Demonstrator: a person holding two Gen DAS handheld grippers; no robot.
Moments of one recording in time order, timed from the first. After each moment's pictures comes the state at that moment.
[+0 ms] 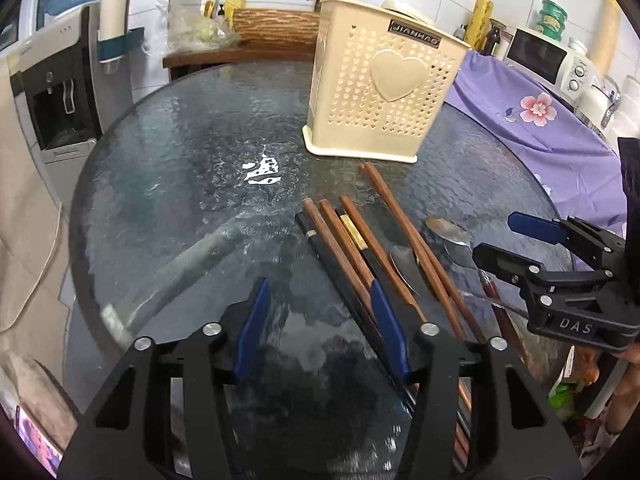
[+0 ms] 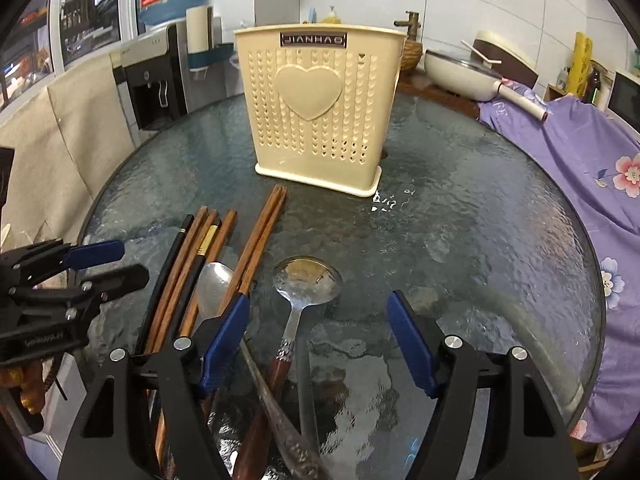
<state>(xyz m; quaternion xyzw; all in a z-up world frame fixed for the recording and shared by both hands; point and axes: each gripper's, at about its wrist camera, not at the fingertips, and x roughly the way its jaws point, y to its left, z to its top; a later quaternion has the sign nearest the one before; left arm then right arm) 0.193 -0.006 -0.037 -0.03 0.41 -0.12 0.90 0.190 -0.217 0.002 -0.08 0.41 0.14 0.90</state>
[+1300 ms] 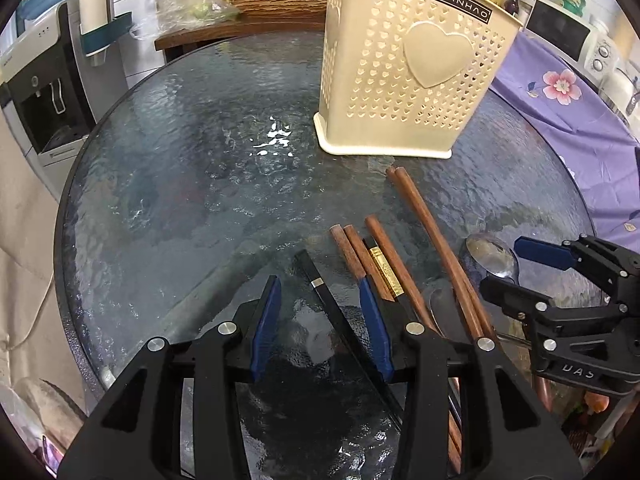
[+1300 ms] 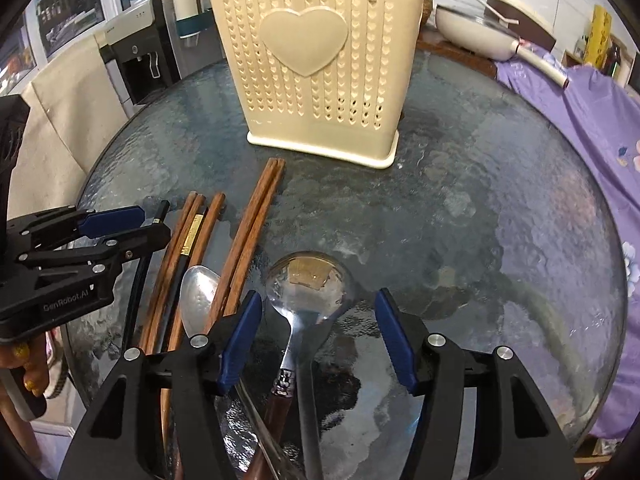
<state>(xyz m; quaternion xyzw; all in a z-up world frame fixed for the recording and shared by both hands) 0.248 -0.015 -0.043 -0.01 0.47 -0.11 0.88 0.230 -0.204 -0.017 -0.07 0.48 0.14 0.86</state>
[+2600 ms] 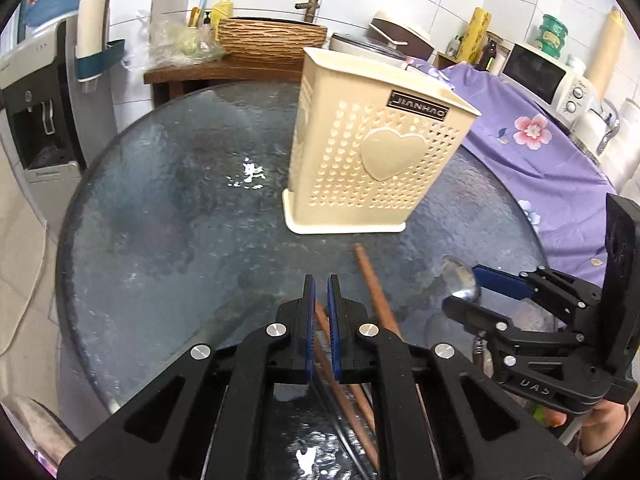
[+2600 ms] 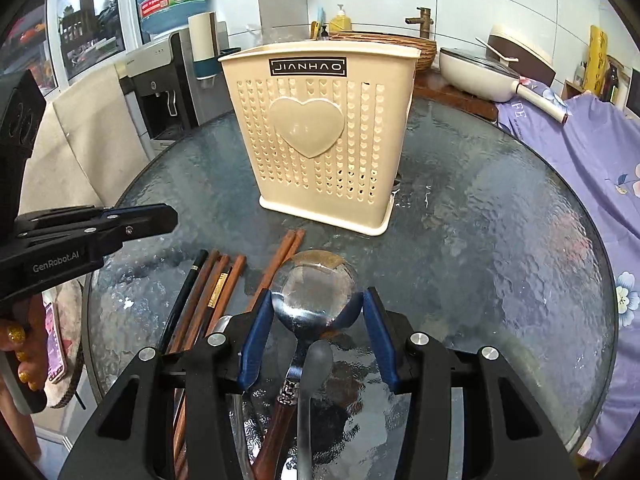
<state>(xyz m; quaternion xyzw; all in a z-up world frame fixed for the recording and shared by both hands) 0.261 -0.012 0.011 -0.05 0.41 -0.15 0.90 0.225 -0.216 0.021 -0.06 0.41 0.17 0.90</state>
